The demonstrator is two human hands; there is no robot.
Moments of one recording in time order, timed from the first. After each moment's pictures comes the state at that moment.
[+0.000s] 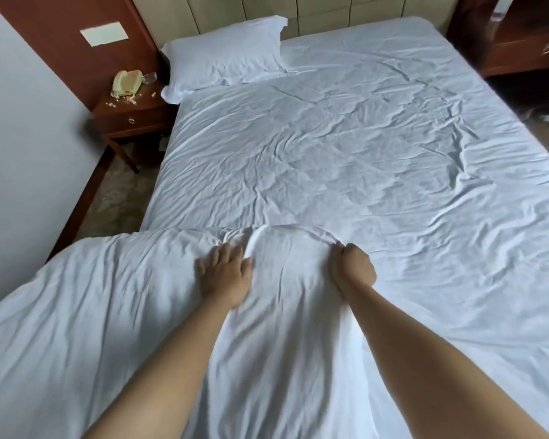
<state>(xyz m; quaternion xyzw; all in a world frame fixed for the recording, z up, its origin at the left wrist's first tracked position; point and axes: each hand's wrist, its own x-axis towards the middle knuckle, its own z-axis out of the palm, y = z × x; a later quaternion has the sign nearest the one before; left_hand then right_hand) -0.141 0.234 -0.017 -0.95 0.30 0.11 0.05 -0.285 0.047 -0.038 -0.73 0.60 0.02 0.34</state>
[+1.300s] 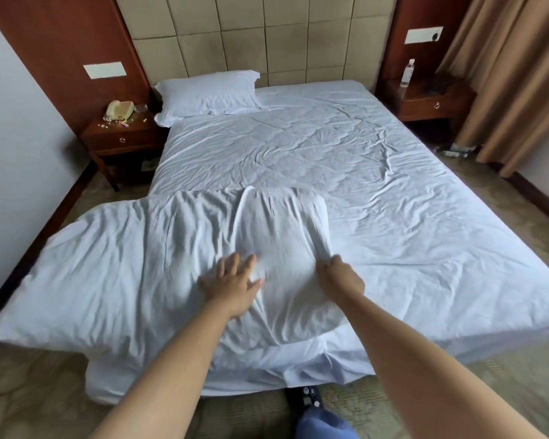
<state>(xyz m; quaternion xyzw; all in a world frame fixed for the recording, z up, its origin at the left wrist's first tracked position) -0.319 0.421 0.020 -0.90 0.38 0.20 0.02 -0.476 0.267 0.024 -0.80 0.54 0.02 0.28</state>
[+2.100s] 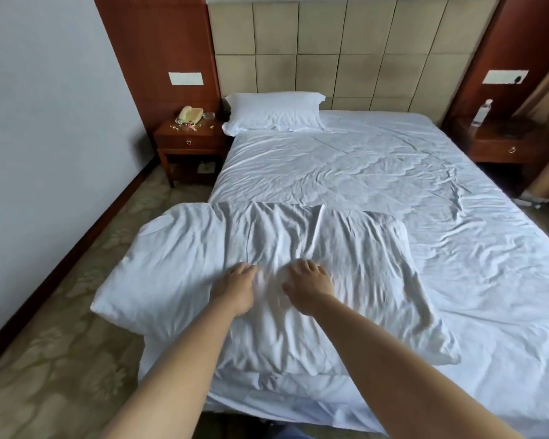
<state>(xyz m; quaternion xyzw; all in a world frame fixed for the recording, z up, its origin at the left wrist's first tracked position) -0.188 0.518 0.022 -0.92 0.37 0.14 -0.06 -0.294 0.377 0.021 -0.97 0.22 0.03 0.10</state>
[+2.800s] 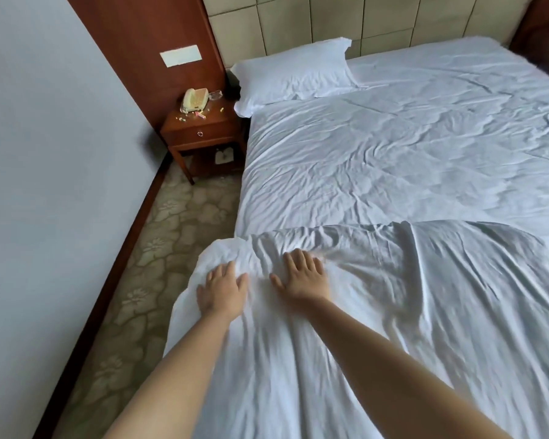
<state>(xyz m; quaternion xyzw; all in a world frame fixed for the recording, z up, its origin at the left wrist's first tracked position) 0.067 0.520 0.004 -0.97 0.22 0.11 0.01 -0.041 0.385 -0.007 -0.94 0.26 0.05 0.23</state>
